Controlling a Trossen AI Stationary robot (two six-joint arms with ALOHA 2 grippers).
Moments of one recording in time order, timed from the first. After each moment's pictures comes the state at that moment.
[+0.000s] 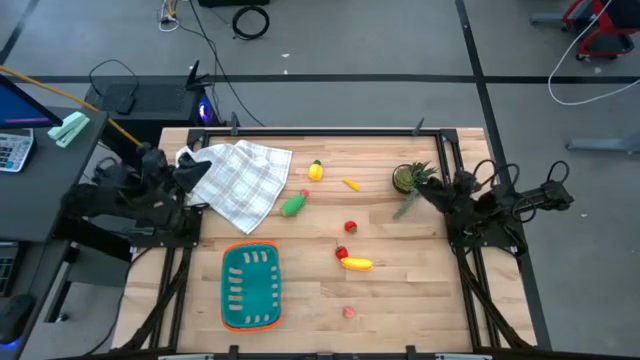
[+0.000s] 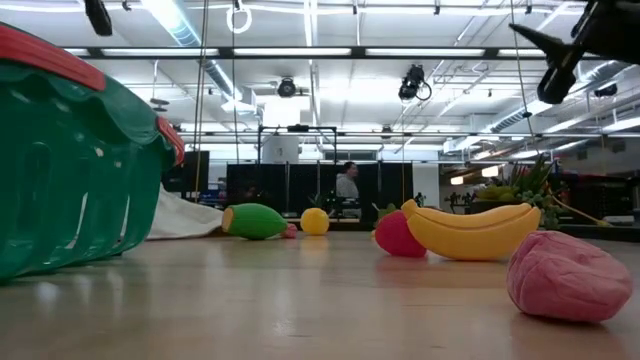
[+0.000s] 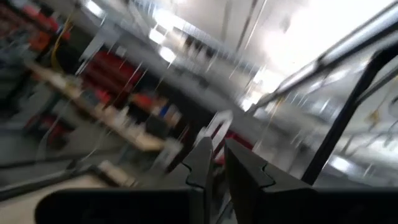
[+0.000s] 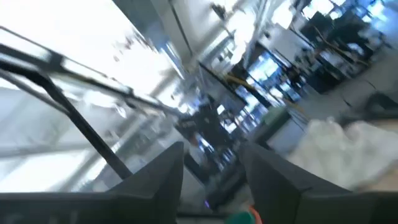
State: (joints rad) left arm -0.16 0.15 0.48 0.07 -0.46 -0.47; right arm 0.26 0.06 0.03 0.53 0.44 0.67
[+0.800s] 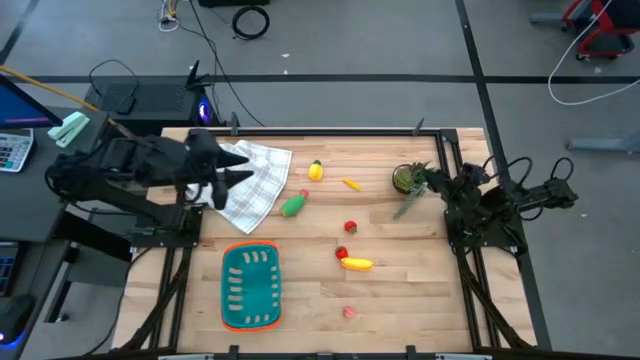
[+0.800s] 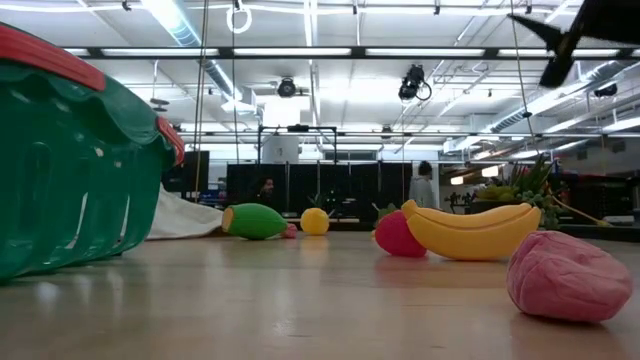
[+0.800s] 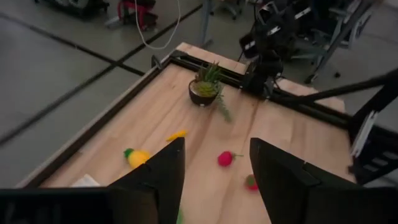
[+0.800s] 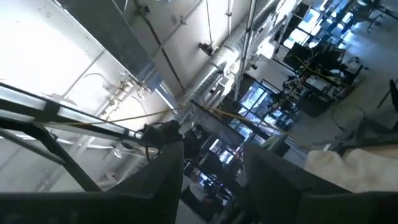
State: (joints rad) left arm -0.13 1.02 1.47 -0.89 -0.43 -0.41; right arm 0.26 0.14 0.11 0.60 0.58 0.67
